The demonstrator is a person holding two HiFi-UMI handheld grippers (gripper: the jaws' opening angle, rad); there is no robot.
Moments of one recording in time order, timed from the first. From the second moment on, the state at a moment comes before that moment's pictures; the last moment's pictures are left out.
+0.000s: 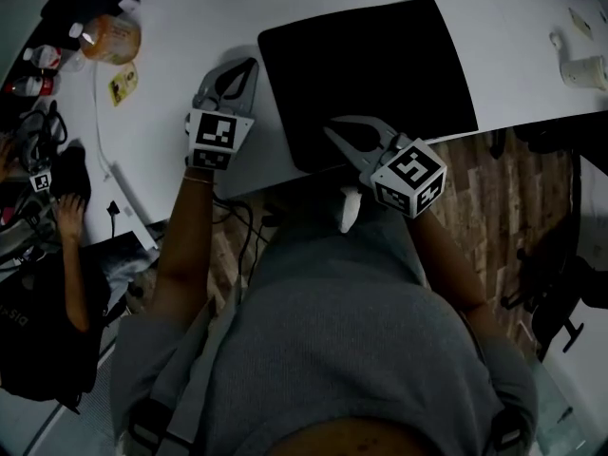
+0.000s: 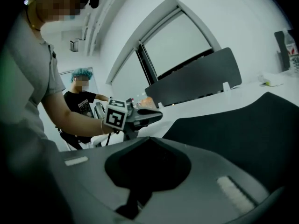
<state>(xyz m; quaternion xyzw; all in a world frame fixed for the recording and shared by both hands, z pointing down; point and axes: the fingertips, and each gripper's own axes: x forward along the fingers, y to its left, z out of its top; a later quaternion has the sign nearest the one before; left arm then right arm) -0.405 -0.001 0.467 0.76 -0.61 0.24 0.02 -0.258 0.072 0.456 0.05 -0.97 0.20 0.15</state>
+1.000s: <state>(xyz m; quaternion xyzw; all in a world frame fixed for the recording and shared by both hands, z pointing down) -0.269 0.009 0.292 0.66 -0.75 -0.02 -0.01 -0.174 -0.027 0.296 0.07 -1.00 0.07 -0.01</state>
